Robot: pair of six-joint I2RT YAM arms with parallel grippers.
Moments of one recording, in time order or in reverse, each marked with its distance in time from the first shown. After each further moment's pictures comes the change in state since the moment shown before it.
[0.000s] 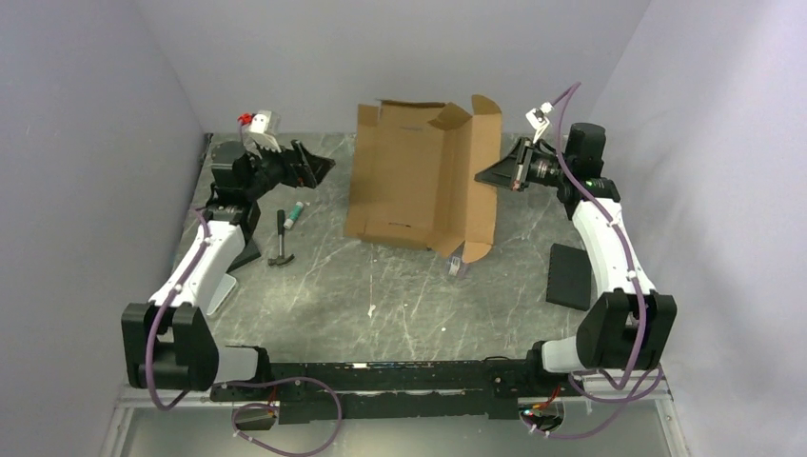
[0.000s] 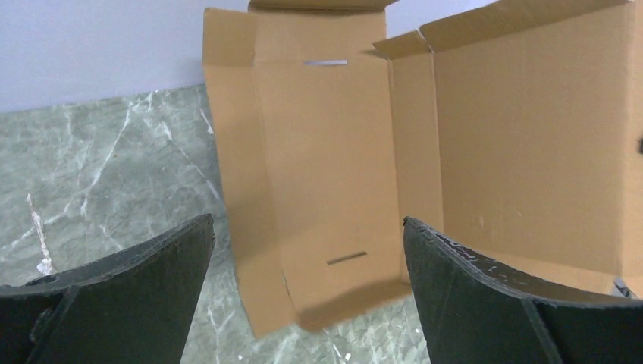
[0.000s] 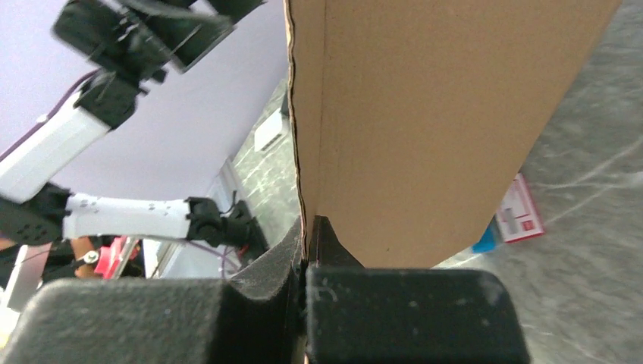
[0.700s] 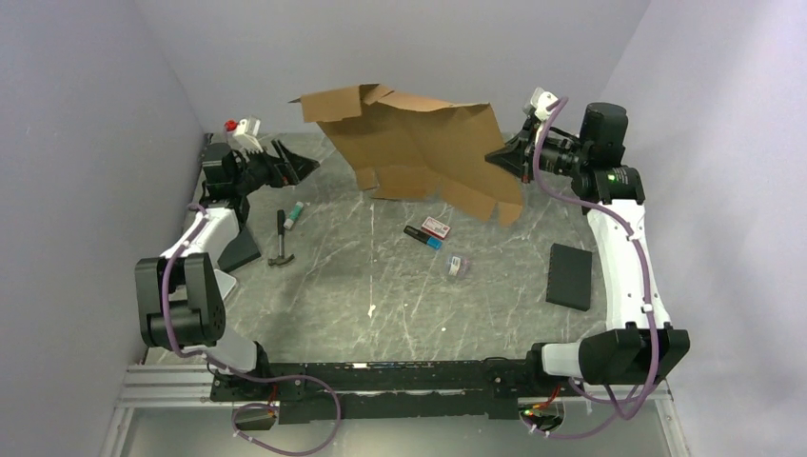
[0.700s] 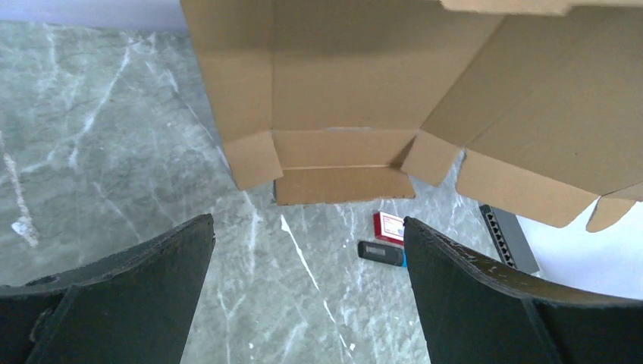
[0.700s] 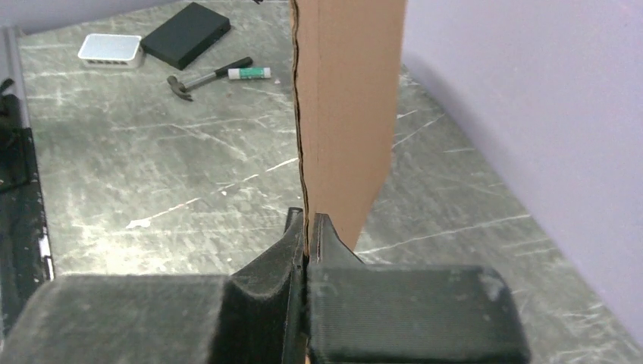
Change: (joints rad) left arm 0.188 0.240 0.001 0.151 0.235 -0.163; right arm 0.061 -0.094 0.248 -0.306 0.083 -0.813
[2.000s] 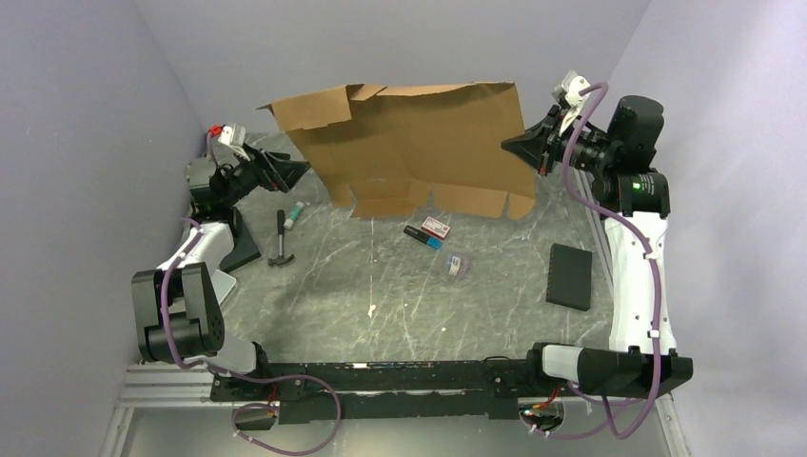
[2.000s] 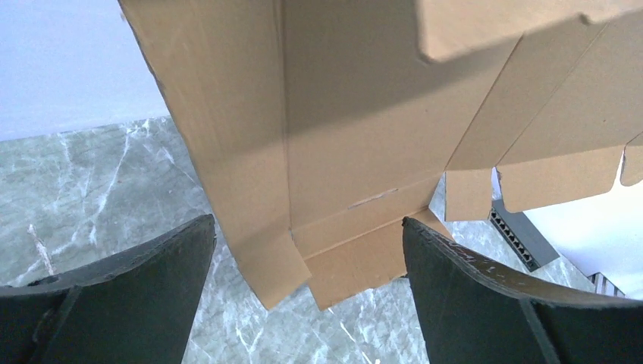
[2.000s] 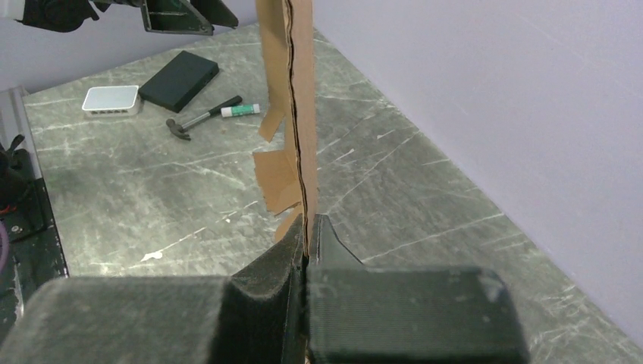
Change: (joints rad) left arm 0.079 -0.048 -0.137 0.374 0.129 -0.041; right arm -0.063 -0.059 0.115 -0.024 0.007 0.134
